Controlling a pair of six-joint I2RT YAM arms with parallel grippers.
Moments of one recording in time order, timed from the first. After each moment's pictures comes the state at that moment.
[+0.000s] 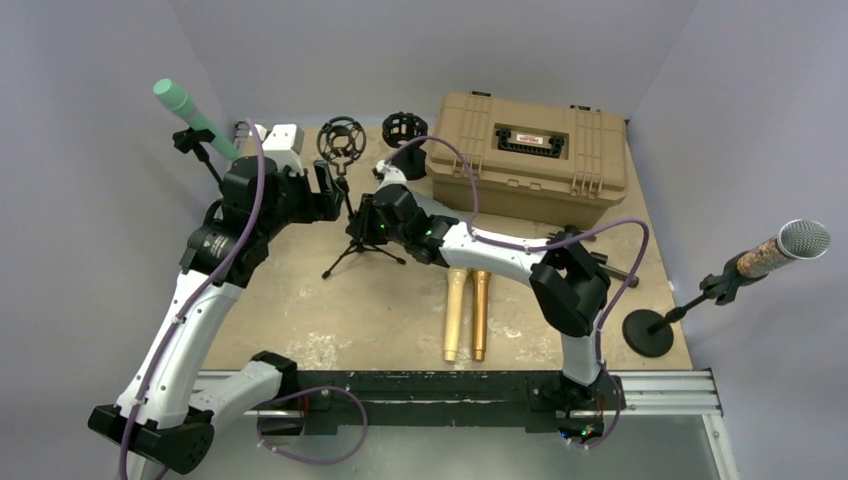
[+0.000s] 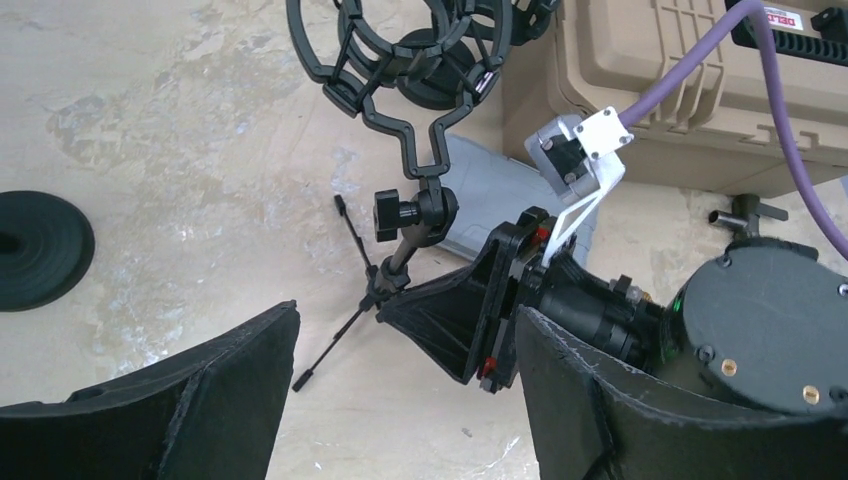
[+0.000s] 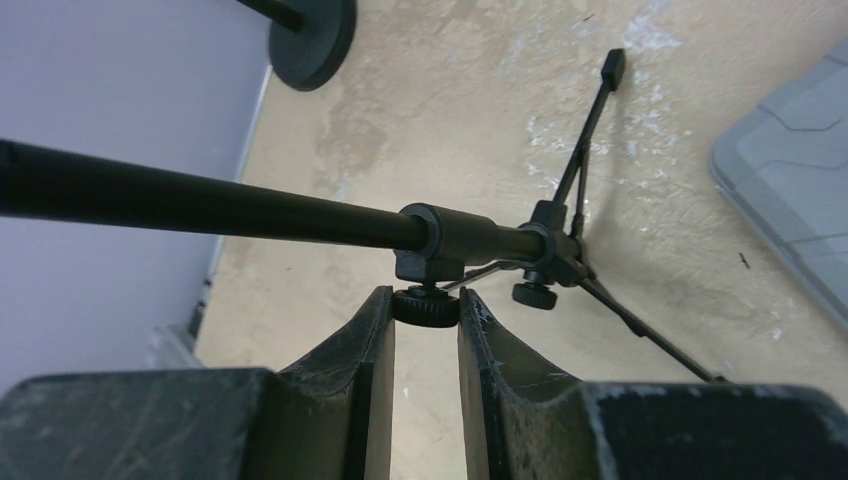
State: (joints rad) left arm -0.34 1.01 1.27 -0.69 -0.04 -0.28; right arm 0.94 1.92 1.41 0.06 0.07 0.79
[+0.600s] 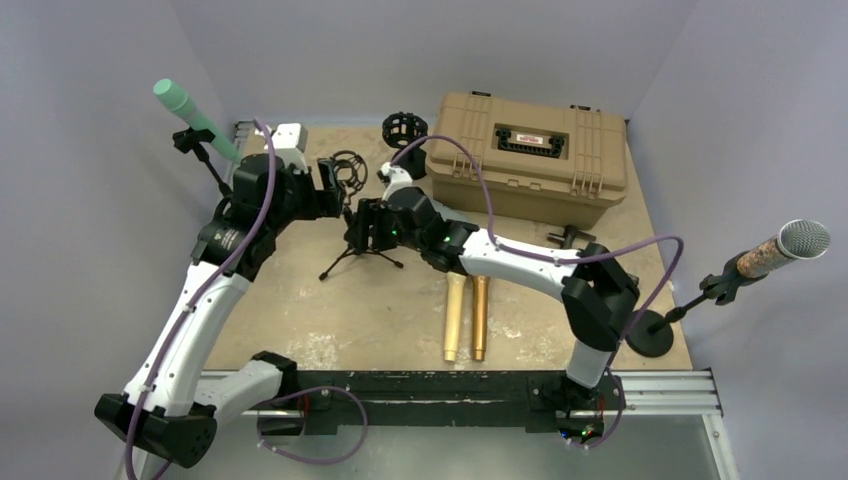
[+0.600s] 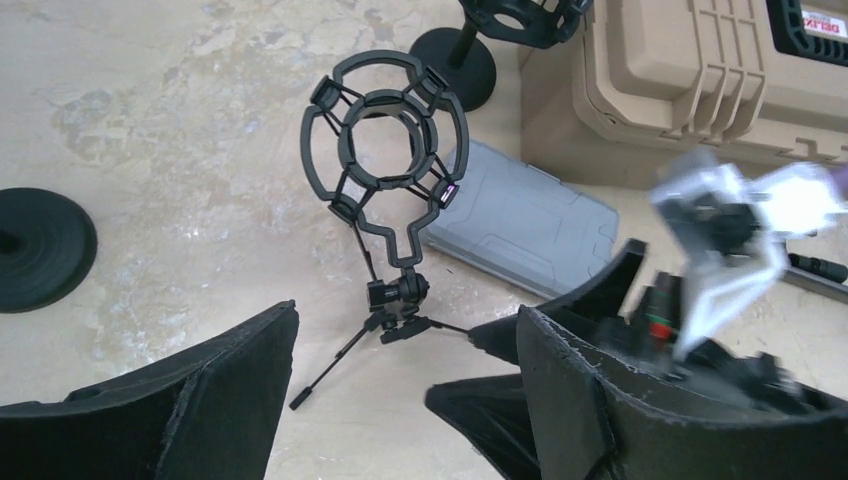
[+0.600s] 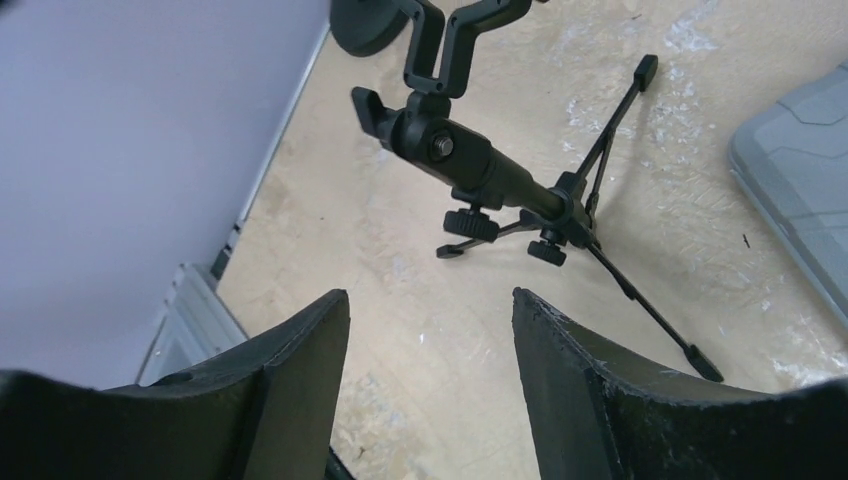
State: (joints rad) left arm -0.33 1.01 1.22 -0.63 -0.08 -0.28; right arm 0.97 1.81 1.36 0.01 0.07 0.67
